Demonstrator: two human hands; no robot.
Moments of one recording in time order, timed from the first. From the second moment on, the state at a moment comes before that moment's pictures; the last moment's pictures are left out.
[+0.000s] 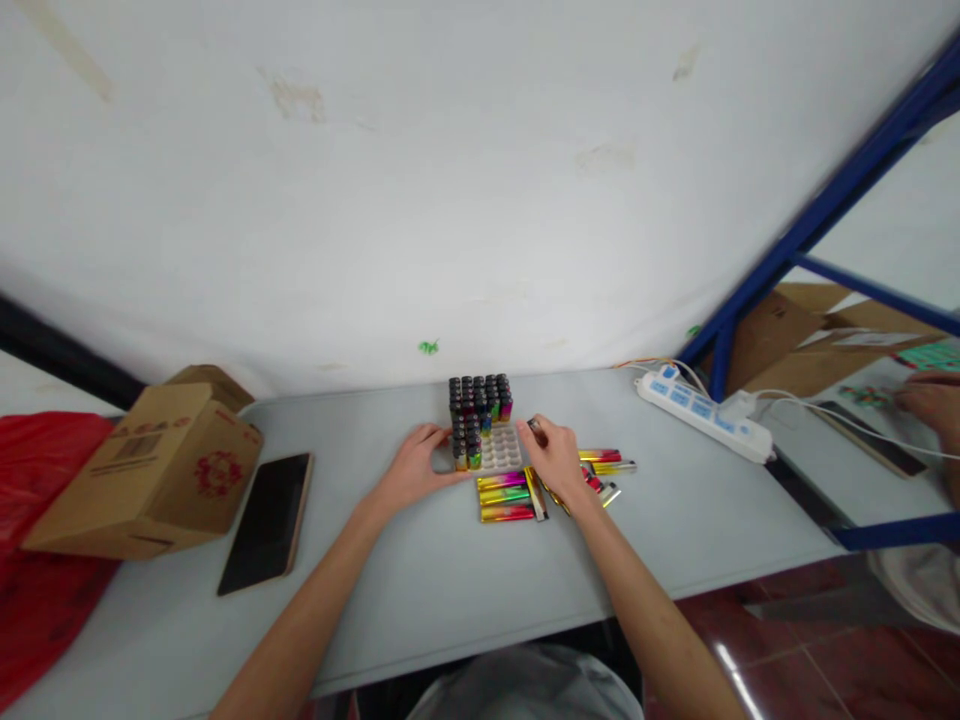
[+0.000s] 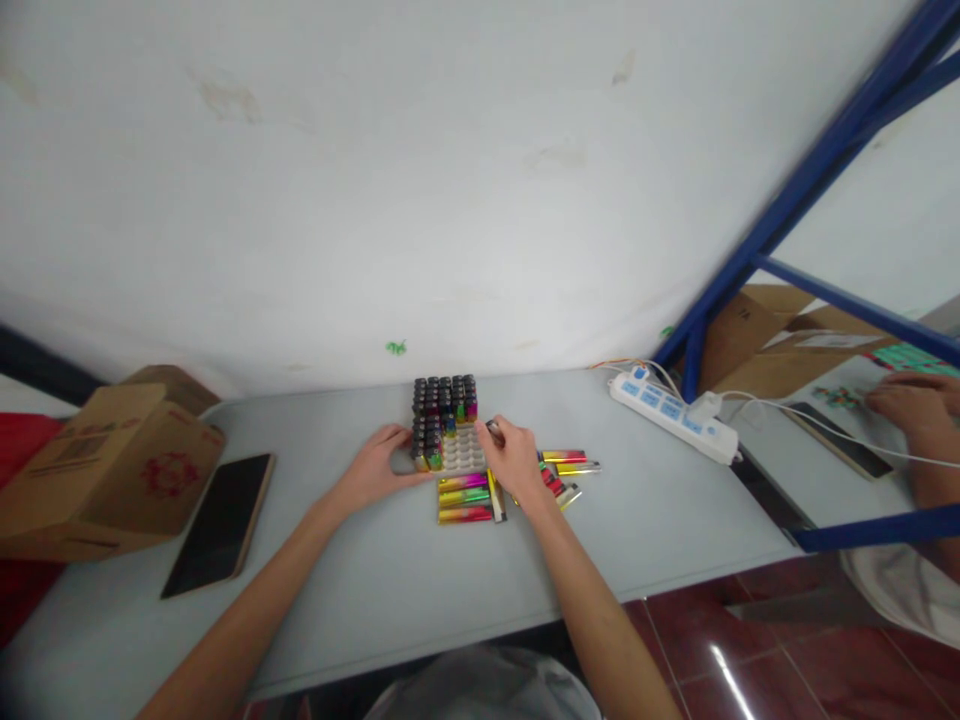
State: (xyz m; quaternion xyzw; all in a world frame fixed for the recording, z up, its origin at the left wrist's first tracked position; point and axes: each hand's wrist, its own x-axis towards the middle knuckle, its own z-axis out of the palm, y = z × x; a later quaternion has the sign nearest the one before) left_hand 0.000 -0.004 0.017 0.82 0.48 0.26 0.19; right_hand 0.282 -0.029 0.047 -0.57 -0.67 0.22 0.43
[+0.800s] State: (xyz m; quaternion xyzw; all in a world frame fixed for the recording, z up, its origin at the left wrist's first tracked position) left_hand 0.000 -0.005 0.017 0.81 0.48 0.26 0.19; right_hand 0.277 -0.031 0.043 -0.49 -0.74 0.21 0.42
